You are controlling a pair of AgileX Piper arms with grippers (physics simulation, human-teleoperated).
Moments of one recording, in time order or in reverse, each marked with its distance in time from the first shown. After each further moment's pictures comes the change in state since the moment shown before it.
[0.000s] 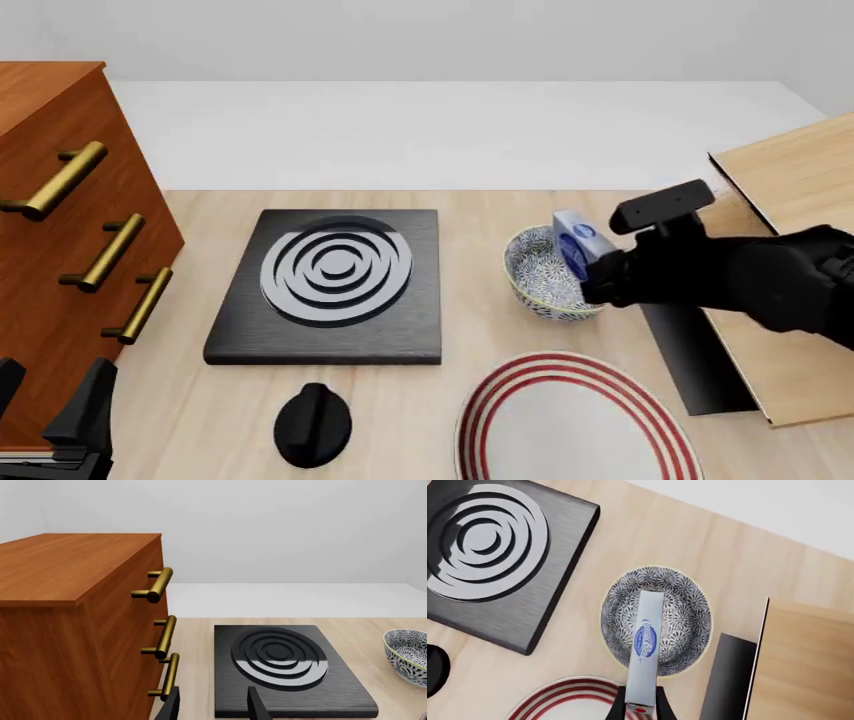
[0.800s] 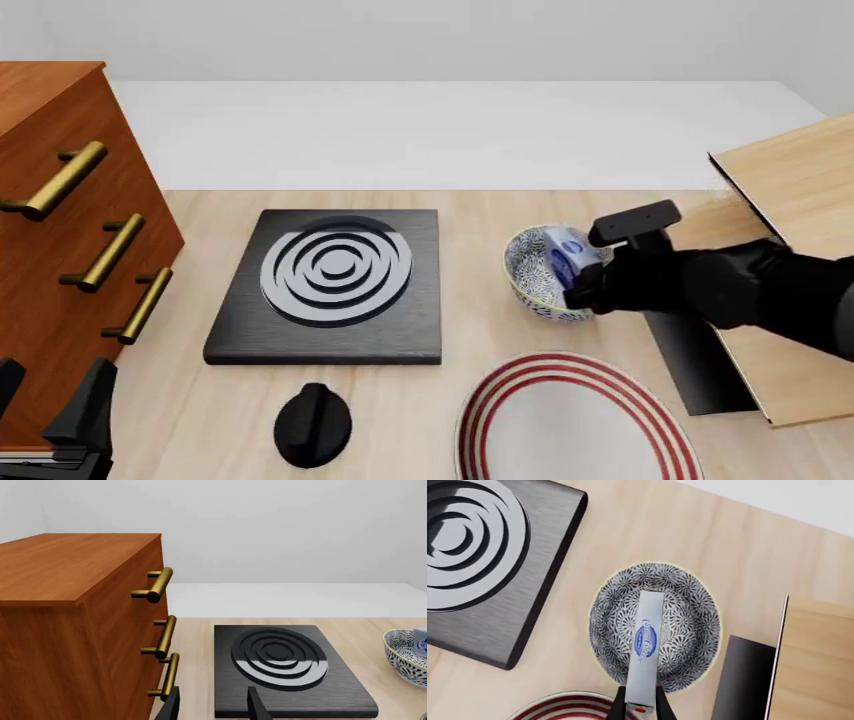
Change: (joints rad) left arm 0.000 0.000 0.000 0.000 0.000; right arm -0.016 0.166 0.014 -0.132 0.022
